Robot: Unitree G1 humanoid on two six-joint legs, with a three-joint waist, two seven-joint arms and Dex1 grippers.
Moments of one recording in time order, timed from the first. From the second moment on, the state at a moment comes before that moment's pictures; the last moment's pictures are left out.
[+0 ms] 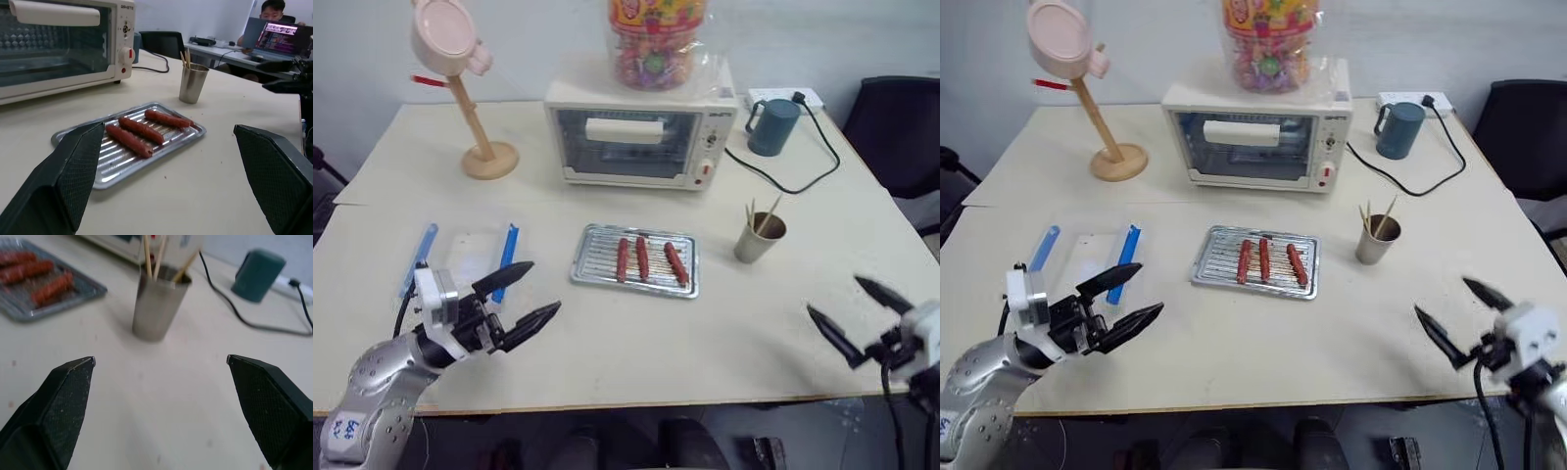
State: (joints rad) left arm 0.13 0.62 0.29 -0.42 -0.80 0.25 -0.82; right arm 0.22 -0.71 -0.48 -0.27 0.57 -0.05 0.78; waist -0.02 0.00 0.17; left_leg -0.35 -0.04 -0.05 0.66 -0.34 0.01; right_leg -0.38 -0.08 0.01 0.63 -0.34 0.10
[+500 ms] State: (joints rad) left arm 0.08 0.56 0.19 -0.43 -0.80 0.33 -0.84; right arm -0.31 -0.82 -0.16 -0.05 0.47 0.24 0.90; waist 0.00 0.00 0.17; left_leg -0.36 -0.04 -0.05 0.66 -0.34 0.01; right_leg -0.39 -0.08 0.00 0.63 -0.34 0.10
